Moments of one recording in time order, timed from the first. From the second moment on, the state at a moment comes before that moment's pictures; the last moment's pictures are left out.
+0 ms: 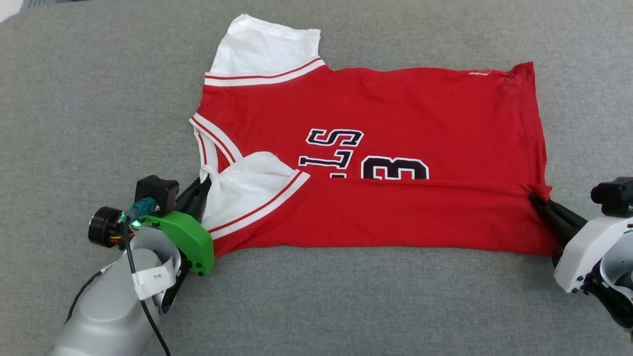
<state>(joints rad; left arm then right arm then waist) -0.58 0.42 -0.70 0.69 -0.65 -0.08 -0.26 -0.35 -0.64 0.50 0.31 0.77 0.13 0.02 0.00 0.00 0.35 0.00</state>
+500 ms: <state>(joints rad) -0.60 0.55 -0.65 0.43 -0.66 -0.09 -0.04 -0.27 -0.66 0.42 0.24 0.75 0.13 -0.04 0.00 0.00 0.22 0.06</state>
